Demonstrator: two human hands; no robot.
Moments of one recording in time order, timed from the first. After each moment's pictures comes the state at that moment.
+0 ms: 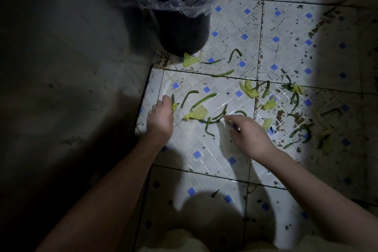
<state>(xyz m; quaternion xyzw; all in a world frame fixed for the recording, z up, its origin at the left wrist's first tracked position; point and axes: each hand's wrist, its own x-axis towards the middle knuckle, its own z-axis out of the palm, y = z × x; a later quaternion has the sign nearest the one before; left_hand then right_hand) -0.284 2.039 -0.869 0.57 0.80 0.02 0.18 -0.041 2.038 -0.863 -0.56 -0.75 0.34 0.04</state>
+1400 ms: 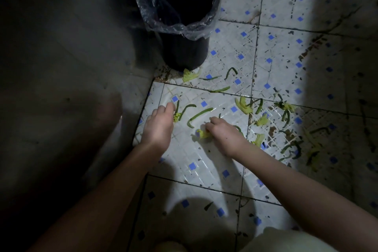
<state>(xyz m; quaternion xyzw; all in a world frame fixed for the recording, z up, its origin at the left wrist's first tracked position) -0.274 2.035 -0.801 0.62 0.76 0.04 0.18 -0.084 2.071 -0.842 -0.41 -0.87 0.25 -0.10</state>
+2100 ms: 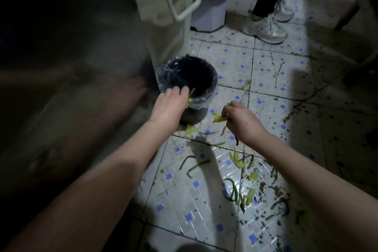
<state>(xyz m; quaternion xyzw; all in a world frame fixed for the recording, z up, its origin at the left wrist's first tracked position) -0.284 2.167 -0.656 0.71 0.70 0.00 -0.04 -0.081 2.204 -0.684 -0.48 -0.86 0.17 0.06</state>
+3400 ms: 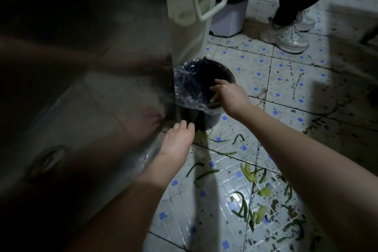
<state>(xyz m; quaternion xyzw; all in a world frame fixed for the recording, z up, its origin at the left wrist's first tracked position) -0.285 2.125 -0.710 0.68 0.73 -0.06 0.09 -0.165 2.281 -0.691 -0.46 -0.88 0.09 0.02</state>
